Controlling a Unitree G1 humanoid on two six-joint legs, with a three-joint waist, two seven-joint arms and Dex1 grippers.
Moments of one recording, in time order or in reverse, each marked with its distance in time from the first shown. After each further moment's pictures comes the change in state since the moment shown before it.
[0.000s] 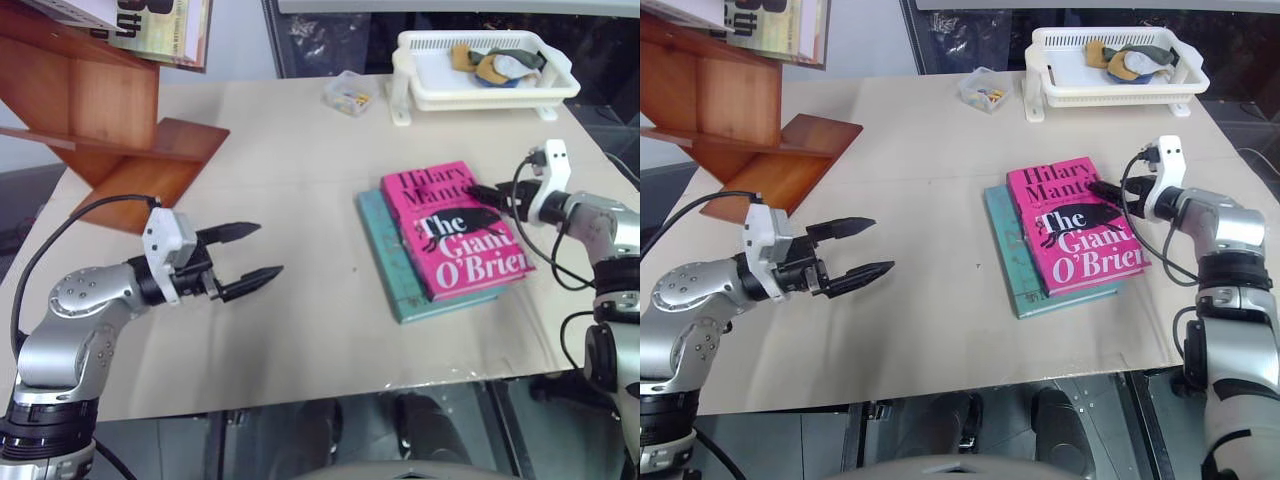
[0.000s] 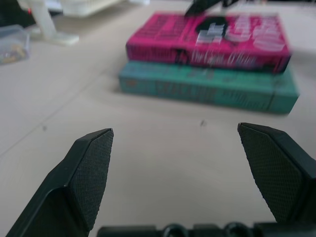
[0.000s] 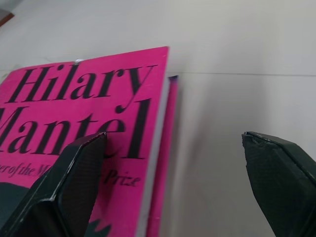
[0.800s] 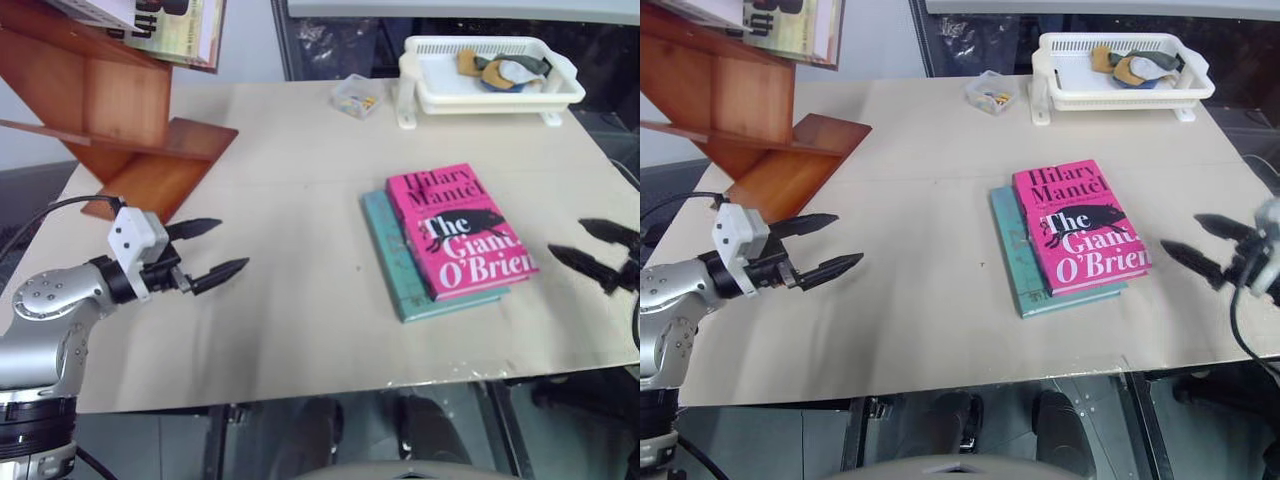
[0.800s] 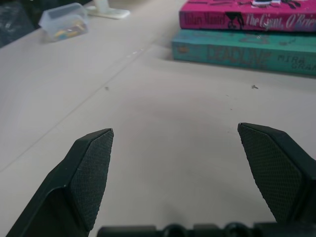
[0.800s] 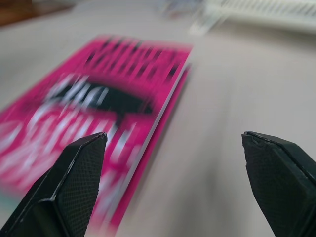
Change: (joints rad) left arm -0.016 0.046 0.020 0.179 0.171 -0.122 -0.005; right arm 0.603 -0.229 -0.283 -0.599 0.217 -0.158 0.162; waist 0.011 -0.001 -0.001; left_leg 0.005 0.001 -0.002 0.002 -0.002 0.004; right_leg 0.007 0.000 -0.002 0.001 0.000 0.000
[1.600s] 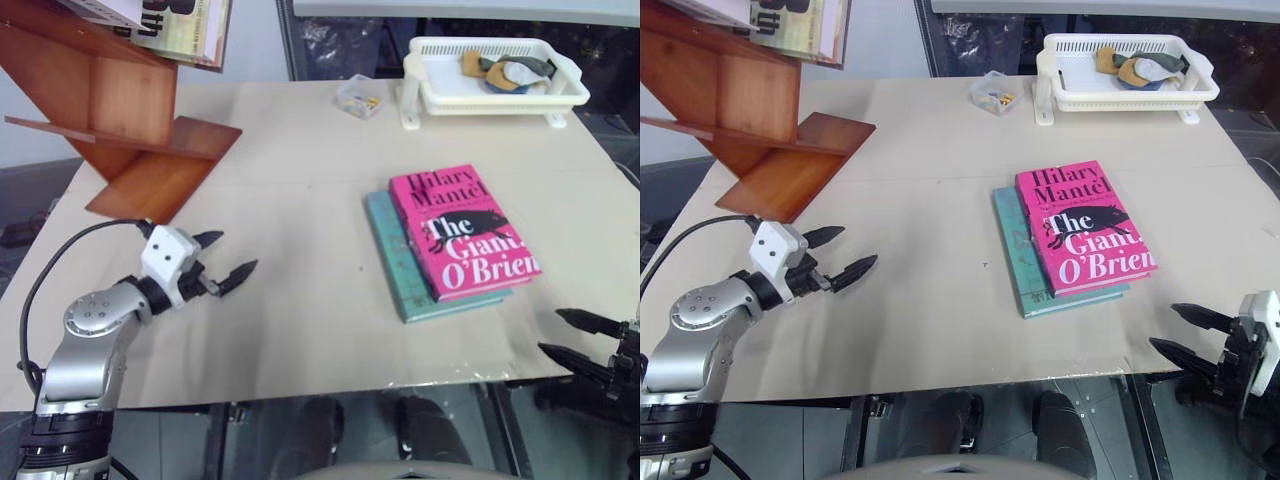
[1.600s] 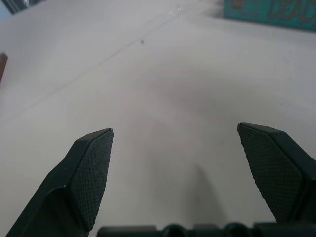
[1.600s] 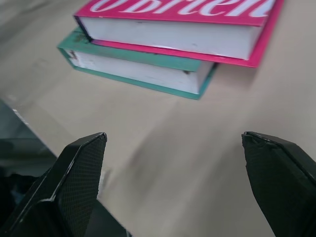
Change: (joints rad) left arm 0.075 -0.101 -0.035 -0.030 0.133 -0.032 0.218; right arm 0.598 0.046 -0.102 -0.136 0.020 -0.182 0.298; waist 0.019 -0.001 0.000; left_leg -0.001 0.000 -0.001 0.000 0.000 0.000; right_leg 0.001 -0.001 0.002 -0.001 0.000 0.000
